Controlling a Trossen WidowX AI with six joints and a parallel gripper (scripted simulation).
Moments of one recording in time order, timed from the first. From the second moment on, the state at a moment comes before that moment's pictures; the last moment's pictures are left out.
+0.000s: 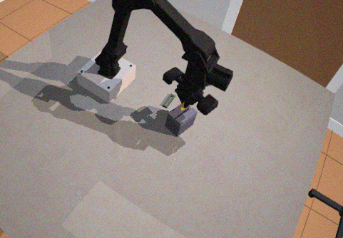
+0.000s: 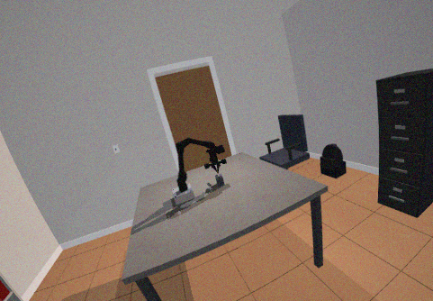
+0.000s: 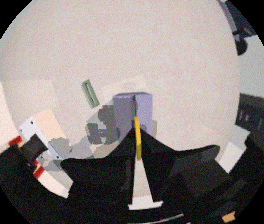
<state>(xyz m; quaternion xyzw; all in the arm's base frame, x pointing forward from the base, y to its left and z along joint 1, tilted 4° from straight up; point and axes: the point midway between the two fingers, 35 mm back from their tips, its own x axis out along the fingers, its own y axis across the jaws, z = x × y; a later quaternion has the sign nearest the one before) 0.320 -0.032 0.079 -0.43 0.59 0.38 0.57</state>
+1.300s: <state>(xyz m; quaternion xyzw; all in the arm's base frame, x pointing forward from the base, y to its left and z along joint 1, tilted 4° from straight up) 0.320 -0.033 0.062 -0.43 0.59 0.38 0.57</state>
